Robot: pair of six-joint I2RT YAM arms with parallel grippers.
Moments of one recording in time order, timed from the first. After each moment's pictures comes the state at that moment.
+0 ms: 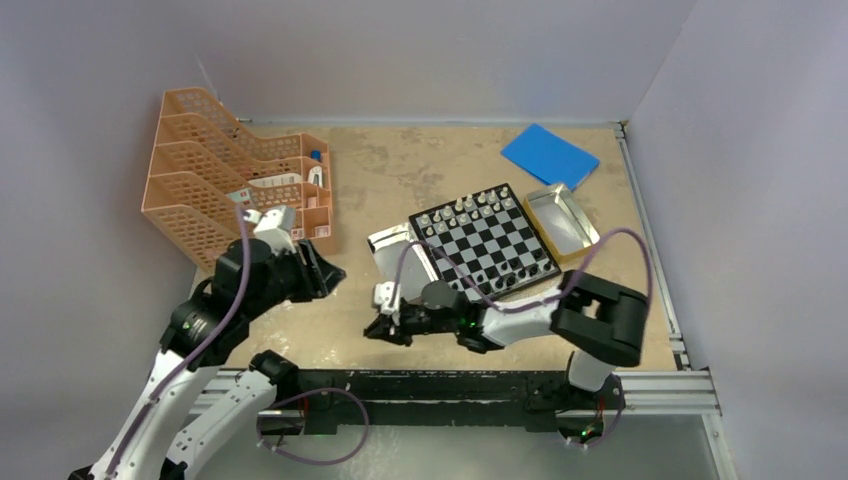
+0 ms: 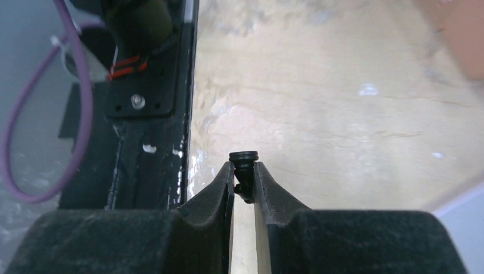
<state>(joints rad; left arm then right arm) -0.49 0.58 0.97 -0.90 -0.03 -0.65 1.21 1.74 0.68 0.73 -0.37 -0.06</state>
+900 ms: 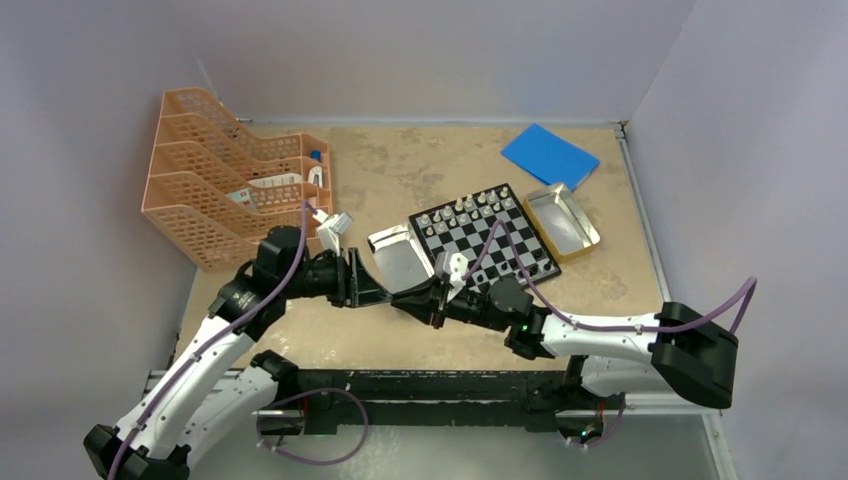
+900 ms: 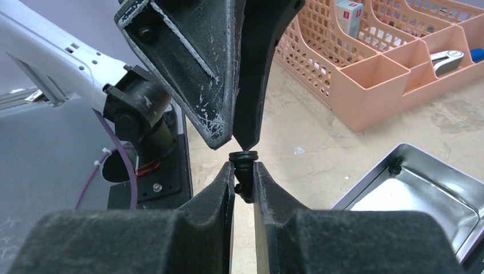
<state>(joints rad) -0.49 0.72 0.74 -0.55 0.63 -0.67 1.13 1.20 0.44 0.85 -0.20 0.17</state>
